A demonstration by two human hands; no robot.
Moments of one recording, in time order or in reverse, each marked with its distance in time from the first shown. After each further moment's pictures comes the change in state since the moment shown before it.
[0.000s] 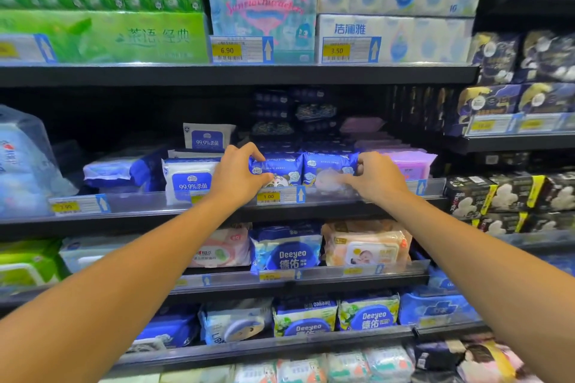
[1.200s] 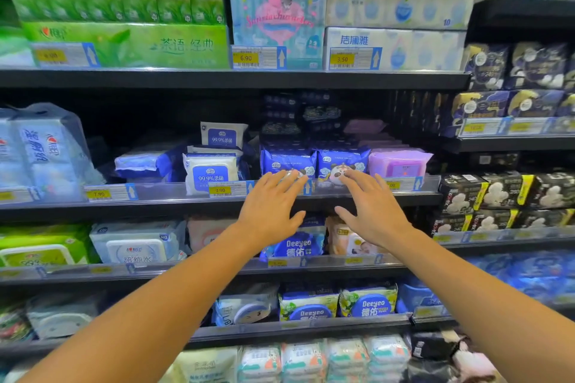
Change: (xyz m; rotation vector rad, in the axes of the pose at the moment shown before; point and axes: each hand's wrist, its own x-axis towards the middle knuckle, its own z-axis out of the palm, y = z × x) left_hand -0.066 0.013 0.019 0.542 -0.220 0.455; right_hand -0.076 0.016 0.017 -0.300 0.035 -0.476
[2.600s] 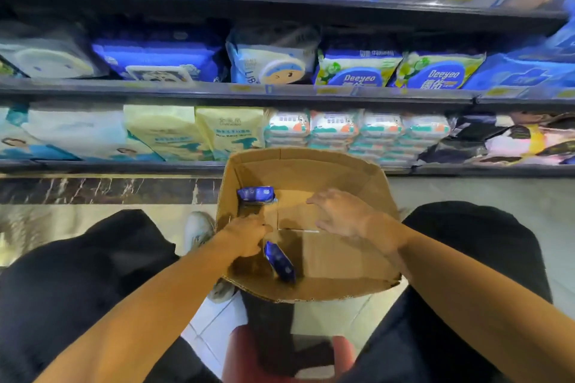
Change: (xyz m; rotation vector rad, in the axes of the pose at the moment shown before) left_hand -0.396 0.077 0.303 -0.318 -1.232 0.071; right_hand -0.302 -0.131 0.269 0.271 -1.180 -0.216
